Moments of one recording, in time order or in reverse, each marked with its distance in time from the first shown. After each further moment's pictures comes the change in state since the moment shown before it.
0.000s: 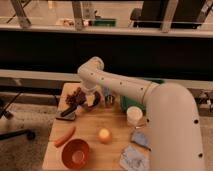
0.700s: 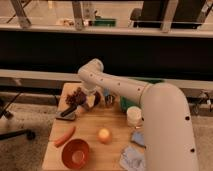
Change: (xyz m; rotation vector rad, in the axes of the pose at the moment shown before) arm 0.007 0.000 0.021 -0.027 0.011 -0.005
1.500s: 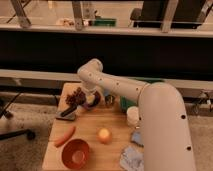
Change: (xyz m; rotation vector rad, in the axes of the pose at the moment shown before) arm 0.002 -0.002 0.006 -0.012 0.009 -0.006
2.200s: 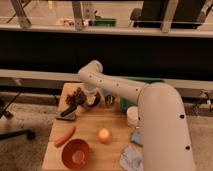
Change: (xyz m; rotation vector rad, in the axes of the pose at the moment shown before) arm 0.006 0.010 0.009 -0.022 0.025 -0.014
